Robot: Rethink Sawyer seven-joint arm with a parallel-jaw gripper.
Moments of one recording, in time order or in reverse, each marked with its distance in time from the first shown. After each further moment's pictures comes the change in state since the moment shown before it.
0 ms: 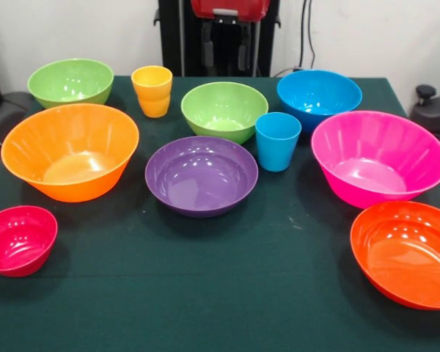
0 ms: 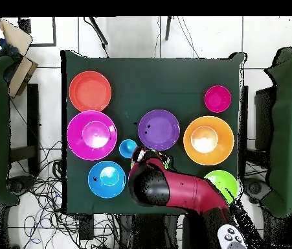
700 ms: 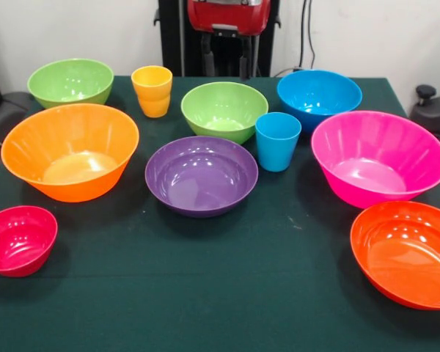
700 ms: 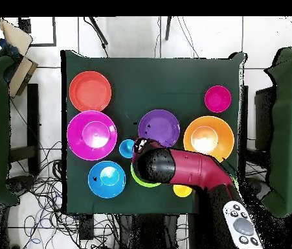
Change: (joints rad) arm -0.022 0.058 0.055 -0.152 -0.008 0.249 0.000
